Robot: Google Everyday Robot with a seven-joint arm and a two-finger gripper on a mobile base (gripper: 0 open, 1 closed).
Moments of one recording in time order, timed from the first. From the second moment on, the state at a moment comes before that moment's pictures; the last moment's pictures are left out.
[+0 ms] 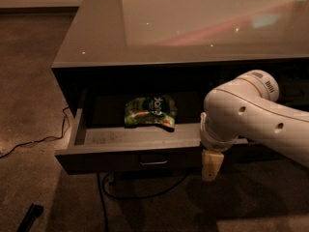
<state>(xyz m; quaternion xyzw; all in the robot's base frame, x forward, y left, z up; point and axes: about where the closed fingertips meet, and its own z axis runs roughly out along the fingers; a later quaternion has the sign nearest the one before) 0.474 -0.162 0.712 -0.65 0.74 -0.08 0.11</state>
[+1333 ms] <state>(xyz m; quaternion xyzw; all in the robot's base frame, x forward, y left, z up) 0.492 -0.156 0.734 -0.63 0.74 -0.10 0.21</state>
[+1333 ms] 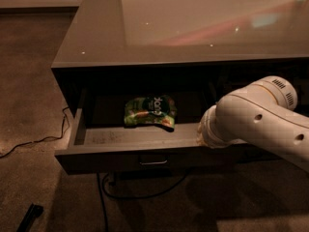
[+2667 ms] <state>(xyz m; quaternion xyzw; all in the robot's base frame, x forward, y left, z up) 0.554 -0.094 0.705 -0.69 0.68 -0.12 0.21</state>
